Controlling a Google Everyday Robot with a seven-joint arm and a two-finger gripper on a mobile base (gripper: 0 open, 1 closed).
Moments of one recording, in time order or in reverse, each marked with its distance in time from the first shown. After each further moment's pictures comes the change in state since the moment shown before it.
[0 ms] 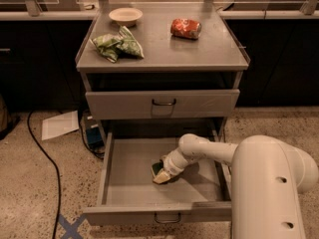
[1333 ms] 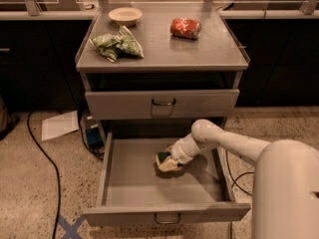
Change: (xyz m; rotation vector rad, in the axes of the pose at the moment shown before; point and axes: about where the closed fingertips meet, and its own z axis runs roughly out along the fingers) arm -0.033 -0.001 -0.072 -0.030 -0.094 -0.008
